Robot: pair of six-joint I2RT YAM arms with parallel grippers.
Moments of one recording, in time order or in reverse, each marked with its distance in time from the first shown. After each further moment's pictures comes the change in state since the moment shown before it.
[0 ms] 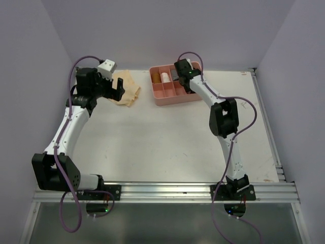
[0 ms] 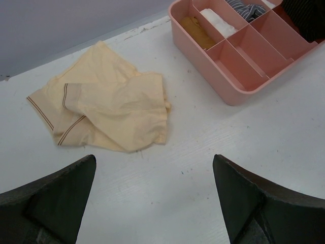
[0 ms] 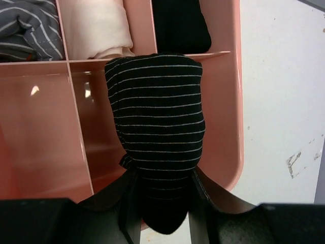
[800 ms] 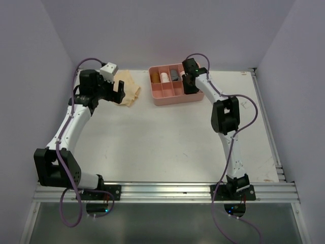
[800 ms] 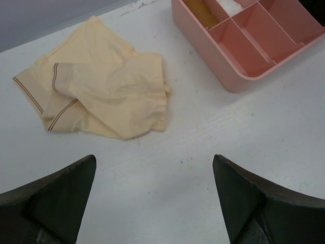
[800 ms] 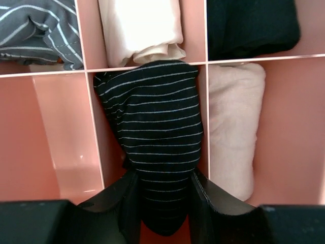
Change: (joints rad) left arm 0.000 0.032 -0.013 -0.026 -0.019 0.000; right arm -0.071 0.086 0.071 -0.045 -0.329 0.120
